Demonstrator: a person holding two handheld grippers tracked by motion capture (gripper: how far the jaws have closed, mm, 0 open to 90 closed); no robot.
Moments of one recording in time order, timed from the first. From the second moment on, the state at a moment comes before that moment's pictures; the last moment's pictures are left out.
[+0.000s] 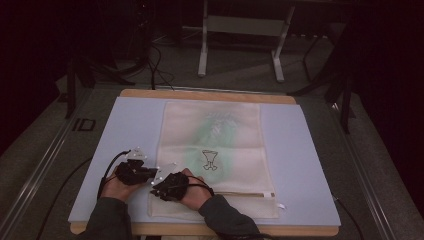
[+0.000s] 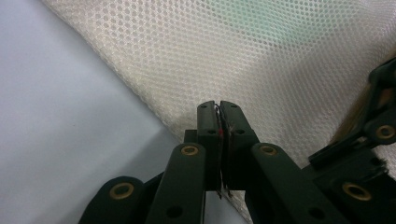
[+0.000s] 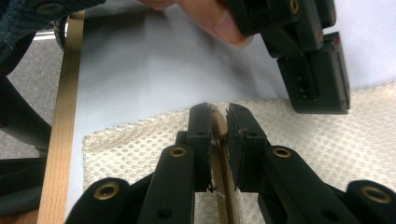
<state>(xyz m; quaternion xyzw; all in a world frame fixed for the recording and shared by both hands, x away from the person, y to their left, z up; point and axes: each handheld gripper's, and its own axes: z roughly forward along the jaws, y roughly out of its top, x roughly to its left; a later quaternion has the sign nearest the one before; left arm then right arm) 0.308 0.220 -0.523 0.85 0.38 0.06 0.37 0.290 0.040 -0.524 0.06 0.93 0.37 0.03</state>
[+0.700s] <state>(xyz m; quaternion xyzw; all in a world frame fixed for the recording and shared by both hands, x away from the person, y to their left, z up) 0.299 0.216 -0.527 0.86 0.37 0.02 0.34 0.287 0.042 -0.532 0.06 0.93 0.36 0.03</state>
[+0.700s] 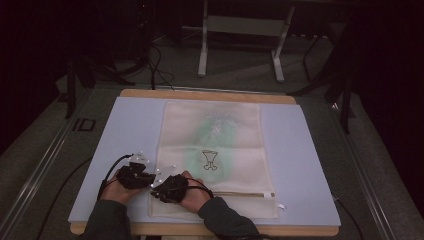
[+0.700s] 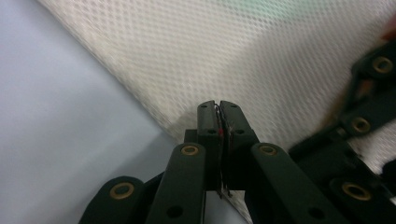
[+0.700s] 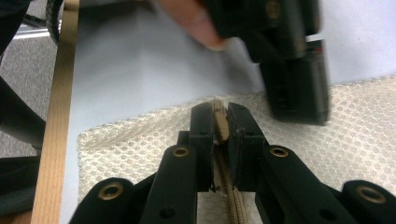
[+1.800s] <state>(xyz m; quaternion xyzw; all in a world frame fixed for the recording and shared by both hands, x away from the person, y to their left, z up) 0.290 0.217 -0.523 0.87 0.38 0.01 0.31 0.287 0.034 -0.530 0.06 0.93 0.36 0.04</state>
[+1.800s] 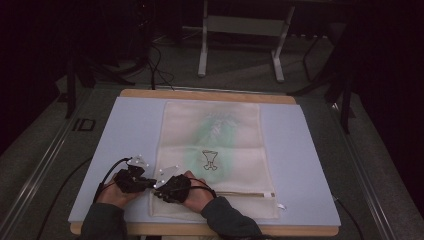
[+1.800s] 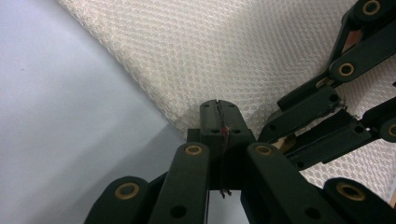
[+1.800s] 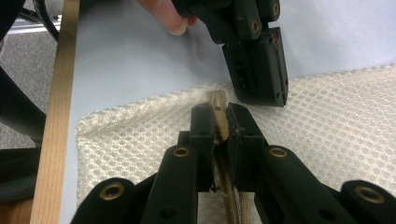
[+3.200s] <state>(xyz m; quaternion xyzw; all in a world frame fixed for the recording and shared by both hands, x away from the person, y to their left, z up) 0.289 0.217 -0.524 0.87 0.37 0.02 0.32 0.279 0.016 -0.522 0.05 0.94 0.32 0.06</state>
